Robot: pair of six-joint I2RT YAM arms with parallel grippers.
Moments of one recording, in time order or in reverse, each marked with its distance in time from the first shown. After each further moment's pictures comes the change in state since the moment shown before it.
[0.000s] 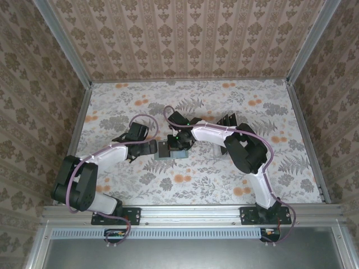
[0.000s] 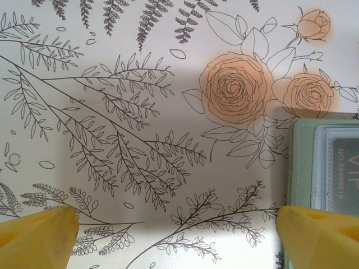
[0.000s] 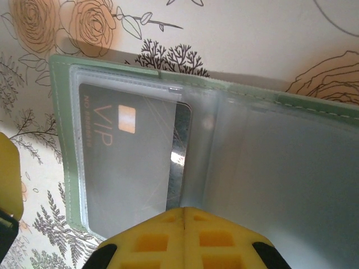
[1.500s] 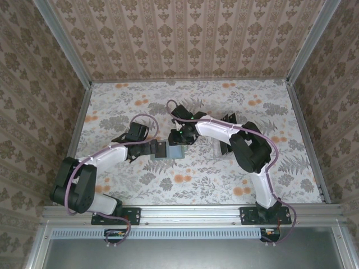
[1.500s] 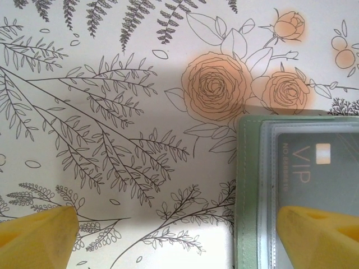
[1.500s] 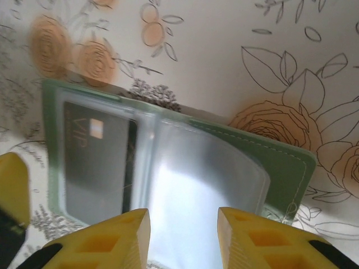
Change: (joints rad) left arm -0.011 -0.022 0.000 -0.003 0.029 0.000; right arm -0.054 -0.029 0.035 -0.073 0.027 -0.095
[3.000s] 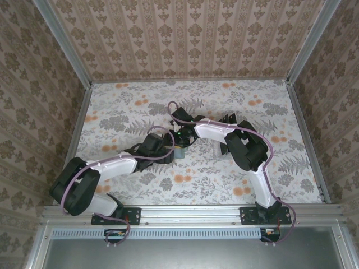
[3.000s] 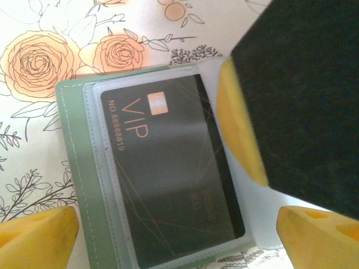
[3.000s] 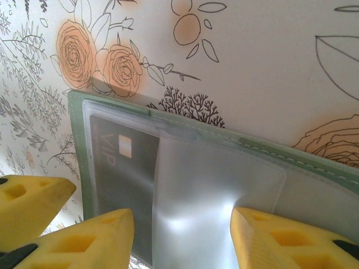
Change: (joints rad) left arm -0.259 0.003 -0.104 0.215 -0.039 -0.018; right arm -0.001 0.045 -0.042 0.169 -0.148 0.118
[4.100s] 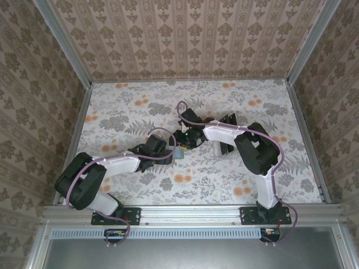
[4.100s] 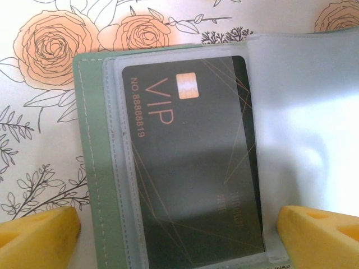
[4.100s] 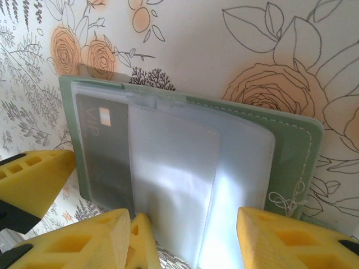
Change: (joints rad) left arm -0.006 0.058 0.001 0.008 -0.063 -0.011; right arm -0.031 -0.137 -0.174 0.075 0.014 0.071
